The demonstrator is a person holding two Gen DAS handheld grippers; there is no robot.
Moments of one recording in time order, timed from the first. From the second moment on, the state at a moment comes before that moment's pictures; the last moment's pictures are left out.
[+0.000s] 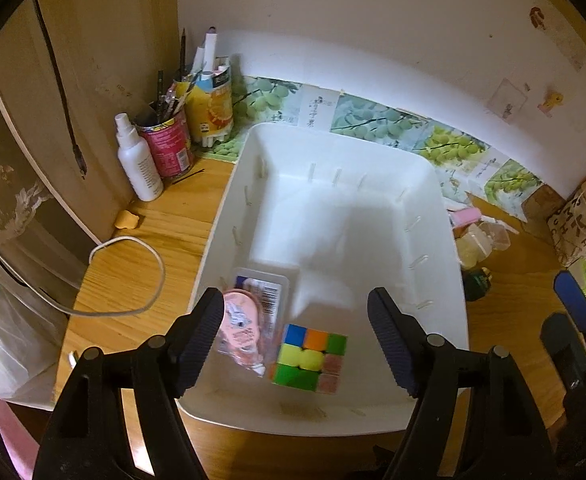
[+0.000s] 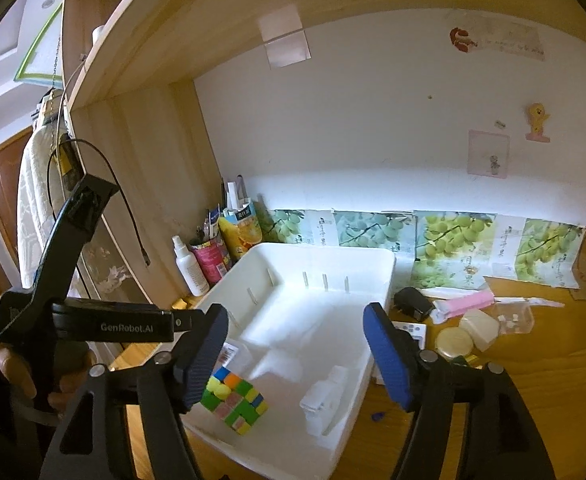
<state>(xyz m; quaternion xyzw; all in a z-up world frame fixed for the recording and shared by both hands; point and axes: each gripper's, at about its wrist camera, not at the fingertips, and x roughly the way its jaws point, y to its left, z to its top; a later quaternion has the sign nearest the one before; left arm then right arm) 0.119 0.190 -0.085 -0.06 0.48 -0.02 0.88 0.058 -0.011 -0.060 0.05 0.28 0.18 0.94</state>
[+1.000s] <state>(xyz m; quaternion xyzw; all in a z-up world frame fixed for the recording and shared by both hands) 0.123 0.014 -0.103 -0.12 0.54 -0.06 0.83 0.055 -0.174 -0.063 -0.04 0.33 0.12 0.93</state>
